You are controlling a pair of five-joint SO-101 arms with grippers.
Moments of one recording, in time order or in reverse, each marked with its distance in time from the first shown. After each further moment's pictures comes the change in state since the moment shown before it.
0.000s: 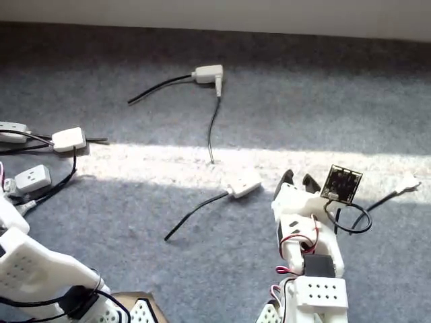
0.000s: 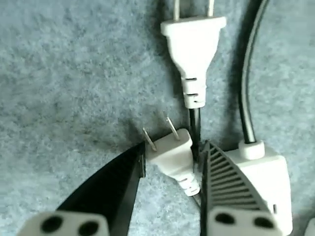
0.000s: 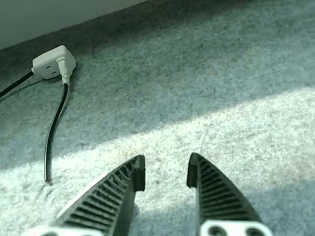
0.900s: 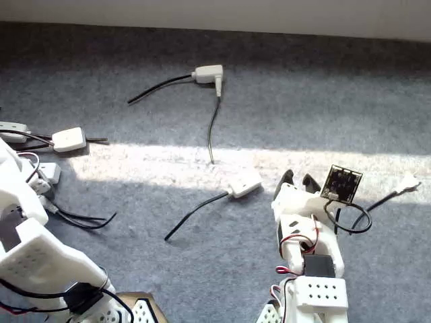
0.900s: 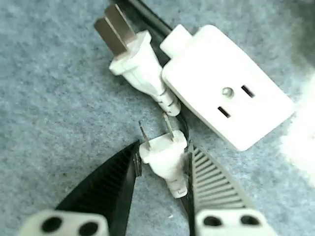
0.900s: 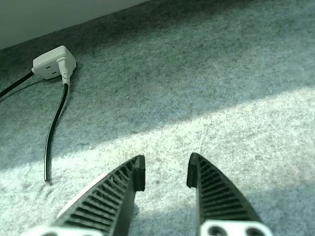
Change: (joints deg) left arm 11.9 -0.4 -1.0 4.3 -48.2; right arm 0.0 0.0 0.0 0.0 0.0
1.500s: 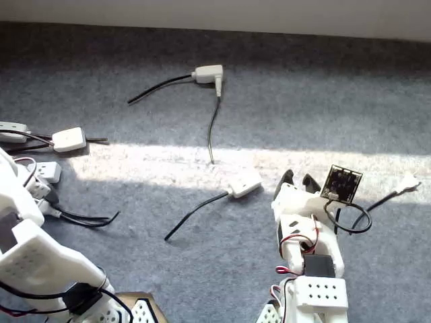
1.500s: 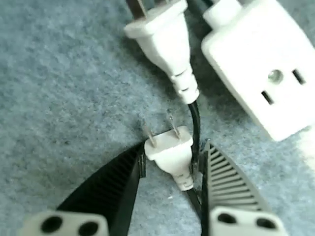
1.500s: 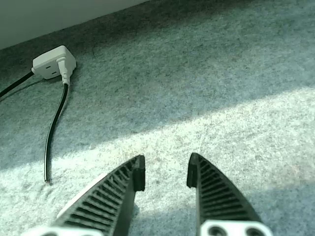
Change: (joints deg) left arm -2.7 0.1 0.1 4.7 5.5; right arm 0.0 0.0 0.0 0.0 0.0
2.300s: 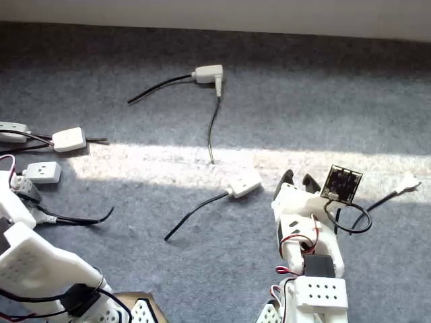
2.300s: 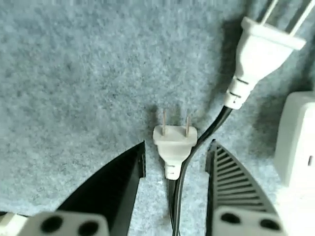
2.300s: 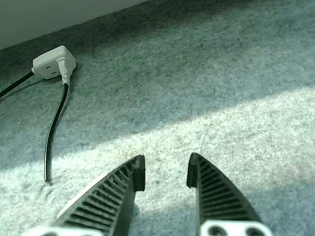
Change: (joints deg) left arm -5.5 0.1 -5.5 8.1 30.2; right arm 0.0 0.0 0.0 0.0 0.0
